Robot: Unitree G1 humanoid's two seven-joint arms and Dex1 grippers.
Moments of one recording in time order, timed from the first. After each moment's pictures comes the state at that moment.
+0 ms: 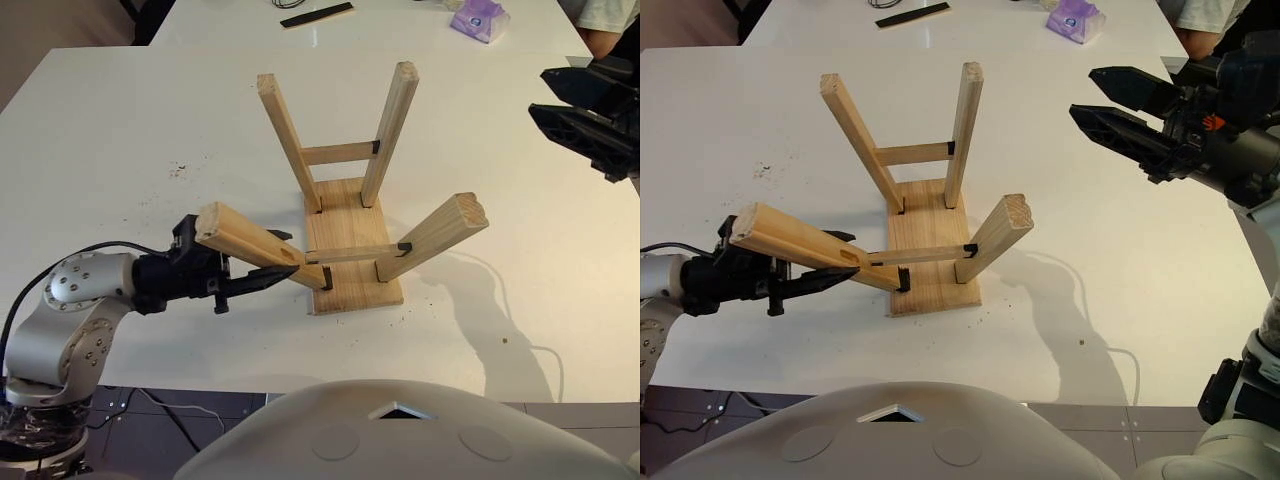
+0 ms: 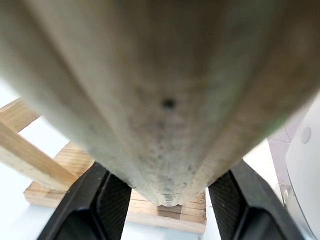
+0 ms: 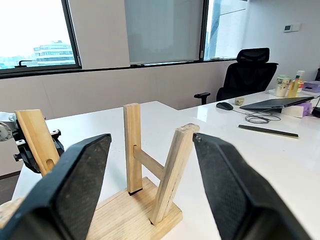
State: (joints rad) left arm 0.25 0.77 0.21 -0.58 -0.71 0.39 -1.12; right arm -0.24 -0.86 -0.47 -0.32 1.05 0.78 0.95
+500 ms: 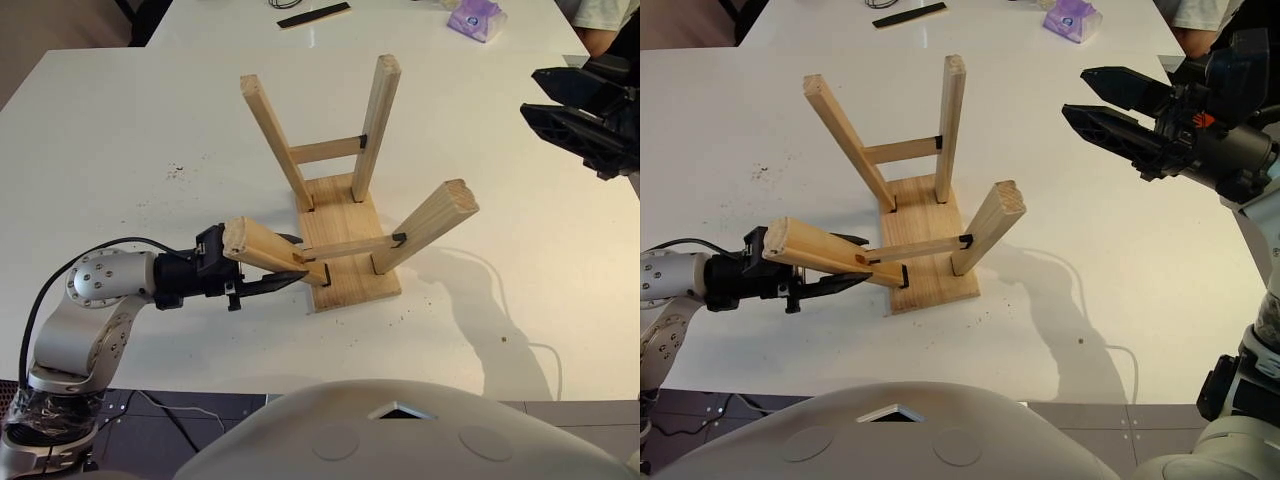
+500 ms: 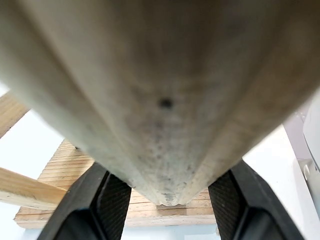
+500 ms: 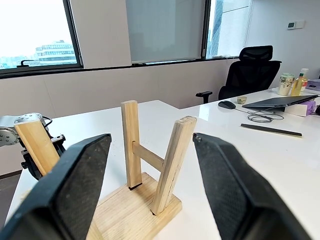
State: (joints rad) left arm 0.22 0.80 0.11 -0.53 -0.58 0.23 -1.14; right arm -0.24 -0.86 -0.44 -0.33 1.04 0.77 0.95
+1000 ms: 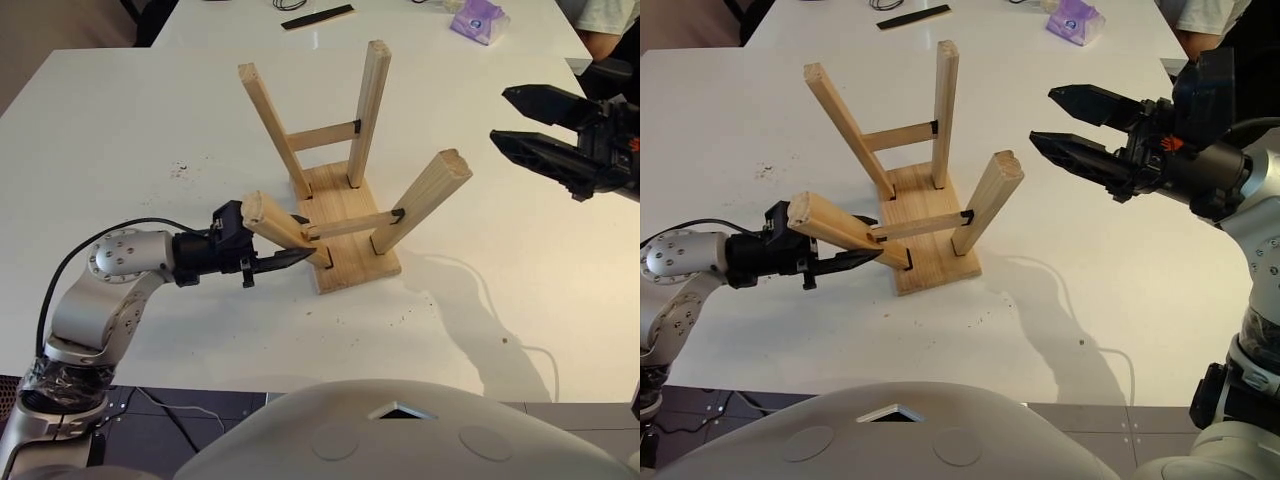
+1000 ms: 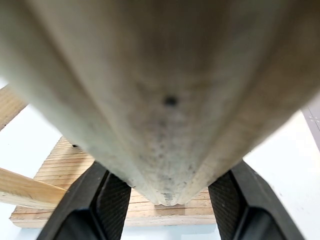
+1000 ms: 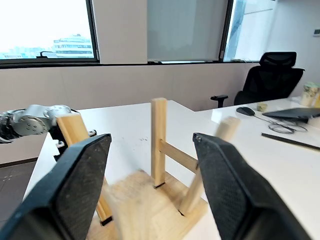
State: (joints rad) left arm 0.07 0.80 -0.04 -0.46 -0.58 0.32 -1.00; right arm -0.21 -0.82 -0.41 -0.48 1.09 0.75 0.89
